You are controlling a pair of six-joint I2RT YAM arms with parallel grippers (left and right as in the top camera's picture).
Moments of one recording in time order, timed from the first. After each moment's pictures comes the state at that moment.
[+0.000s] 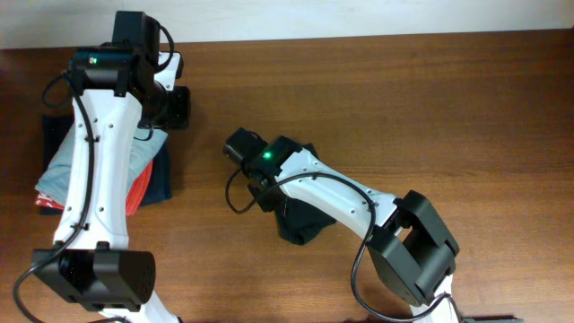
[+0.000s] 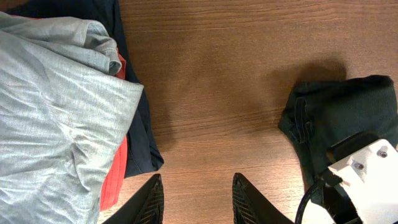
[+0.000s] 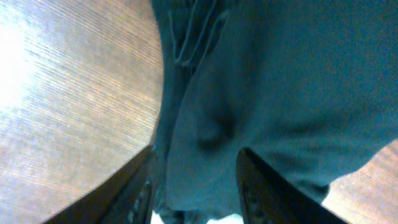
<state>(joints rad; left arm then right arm) -0.07 1.86 2.04 -1.45 0.01 0.00 0.81 2.06 1.64 -1.04 0.14 0.26</state>
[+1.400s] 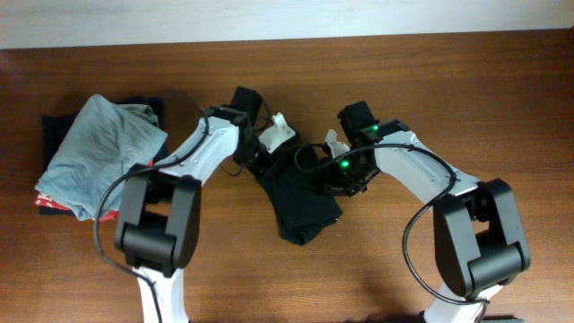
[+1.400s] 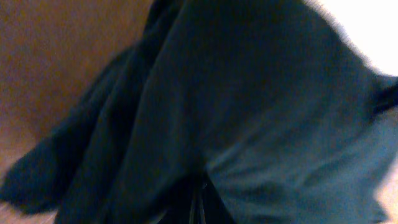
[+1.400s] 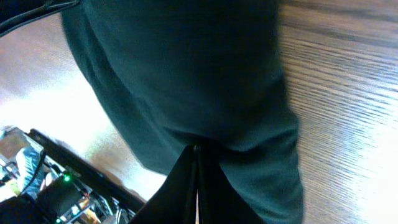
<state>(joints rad) -0.34 2.11 1.50 -0.84 0.49 0.51 0.32 1.89 1.25 -0.84 -0.54 0.29</state>
